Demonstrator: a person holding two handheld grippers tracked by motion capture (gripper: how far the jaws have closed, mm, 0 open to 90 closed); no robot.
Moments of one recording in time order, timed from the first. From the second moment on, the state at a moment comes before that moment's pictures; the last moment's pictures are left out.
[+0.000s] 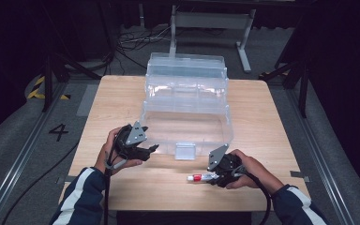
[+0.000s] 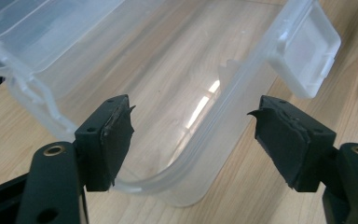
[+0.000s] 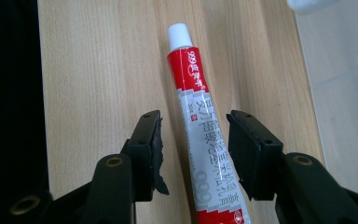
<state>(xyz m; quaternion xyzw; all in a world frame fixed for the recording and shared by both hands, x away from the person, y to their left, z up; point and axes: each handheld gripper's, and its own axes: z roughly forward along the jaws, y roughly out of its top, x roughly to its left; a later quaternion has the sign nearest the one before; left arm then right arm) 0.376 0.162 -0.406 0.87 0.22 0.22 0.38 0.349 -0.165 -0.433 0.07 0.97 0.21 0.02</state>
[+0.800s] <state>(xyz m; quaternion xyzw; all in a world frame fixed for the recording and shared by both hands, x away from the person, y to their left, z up) 0.359 0.217 -0.474 0.90 0.28 0.14 0.31 0.358 -0.133 -0.446 0.05 0.99 0.13 0.00</state>
